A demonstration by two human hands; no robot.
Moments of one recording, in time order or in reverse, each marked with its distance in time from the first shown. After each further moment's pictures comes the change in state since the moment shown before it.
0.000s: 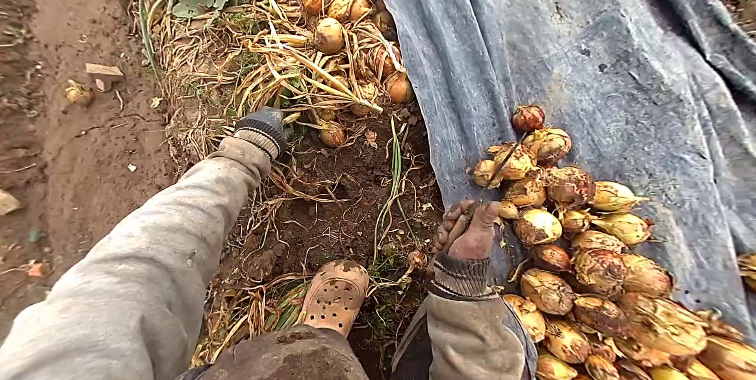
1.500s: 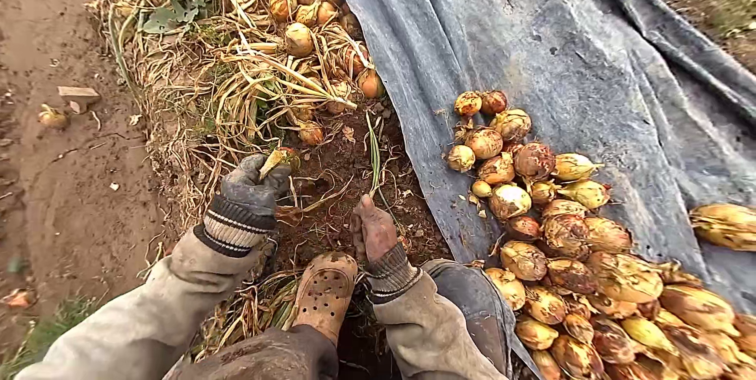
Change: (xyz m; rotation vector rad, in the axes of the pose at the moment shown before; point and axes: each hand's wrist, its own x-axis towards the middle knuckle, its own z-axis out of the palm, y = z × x) left_hand -0.185 0.039 0.004 -0.889 0.363 0.156; right_hand -0.058 0.023 0.041 -0.313 -0.541 0.211
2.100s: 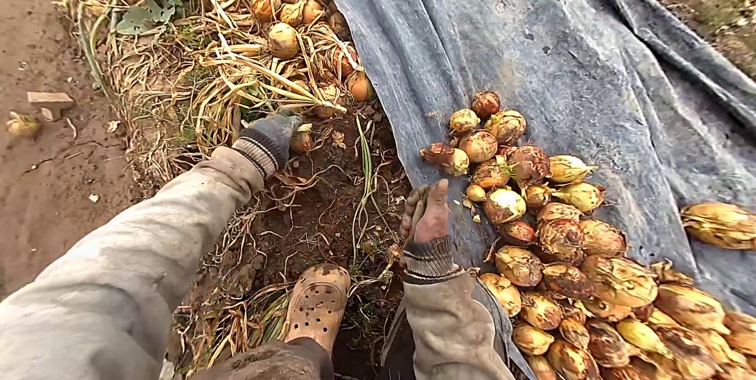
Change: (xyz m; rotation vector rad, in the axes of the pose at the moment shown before) left_hand 0.165 -0.013 0.068 0.848 -0.489 0.289; right_hand 0.031 -0.019 -0.074 0.213 0.476 -0.149
